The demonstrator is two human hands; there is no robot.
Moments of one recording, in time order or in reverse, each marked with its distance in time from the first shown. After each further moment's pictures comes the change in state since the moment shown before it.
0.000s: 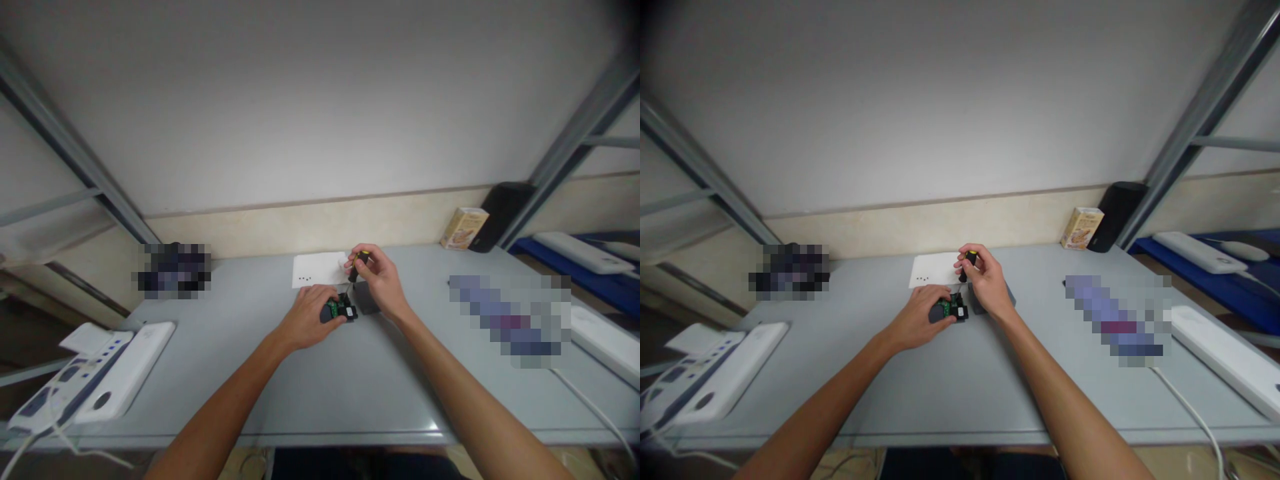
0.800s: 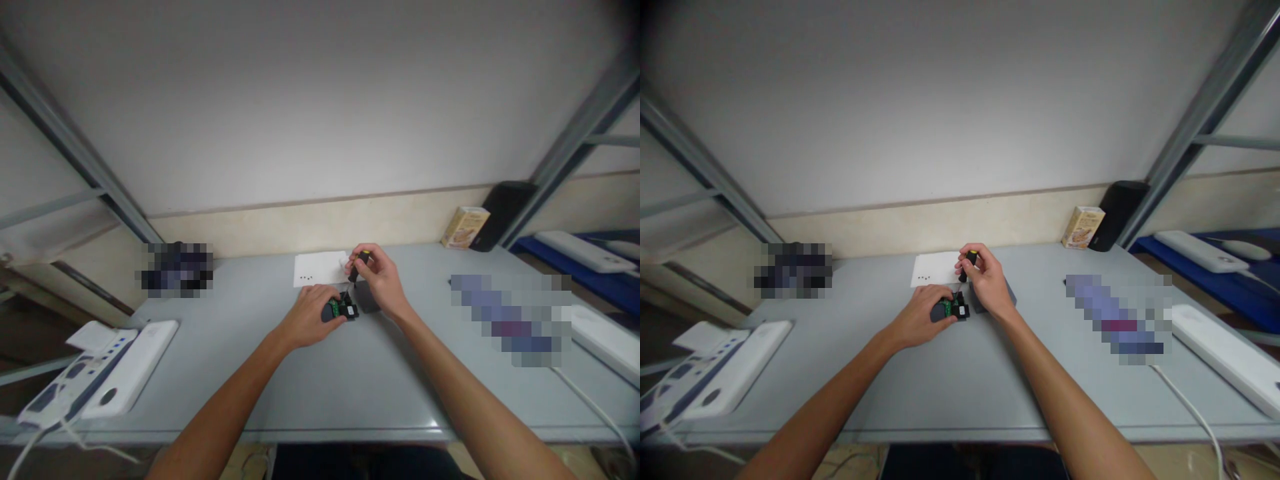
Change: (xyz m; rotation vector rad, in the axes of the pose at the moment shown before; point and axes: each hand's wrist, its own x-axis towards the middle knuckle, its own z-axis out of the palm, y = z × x) left_hand 0.001 0.002 -0.003 0.008 -0.030 -0.004; right_hand -0.001 -0.002 0.001 -0.009 -0.022 -0.006
